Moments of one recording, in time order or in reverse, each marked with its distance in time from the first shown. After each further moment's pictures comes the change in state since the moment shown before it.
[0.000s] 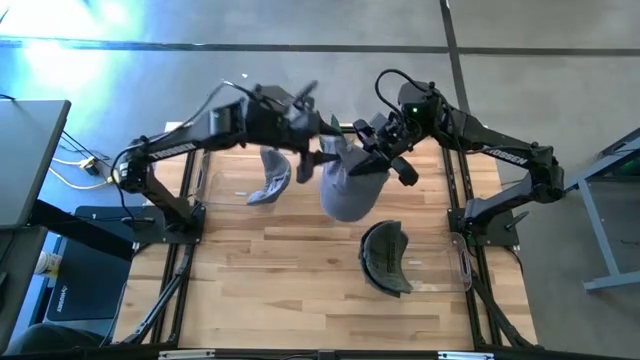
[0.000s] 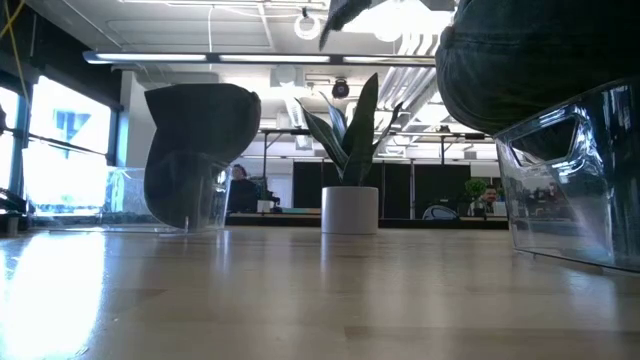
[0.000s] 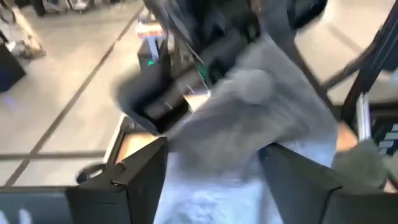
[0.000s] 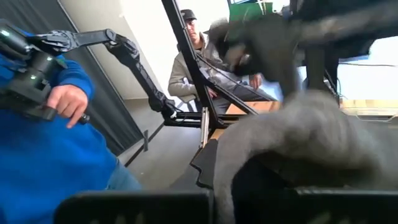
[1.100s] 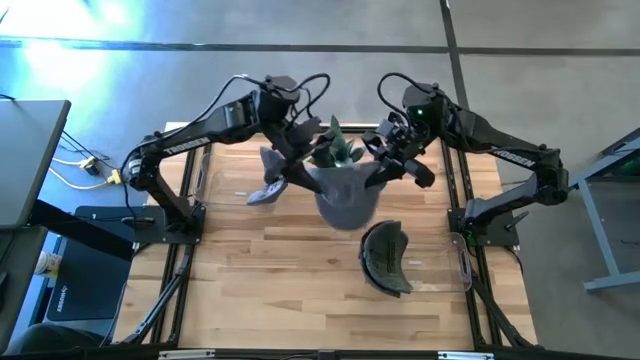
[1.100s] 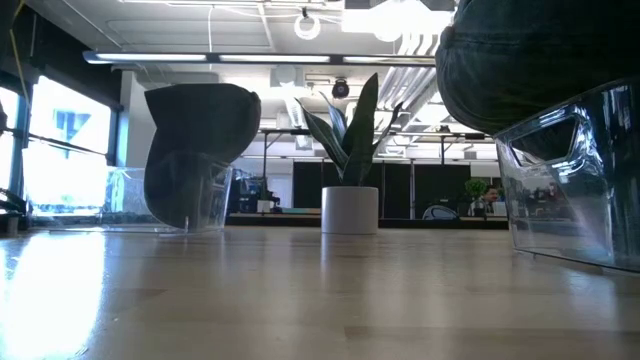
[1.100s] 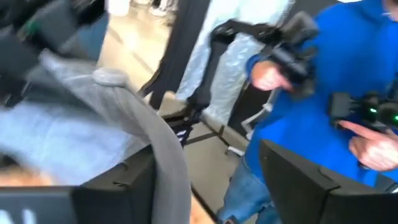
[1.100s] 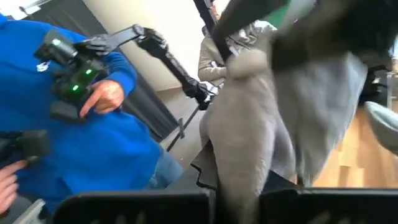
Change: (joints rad) left arm 0.075 0.065 0.001 0.114 0.931 -0.245; right arm -0.008 -0.044 0.000 -0.134 -0.117 0.077
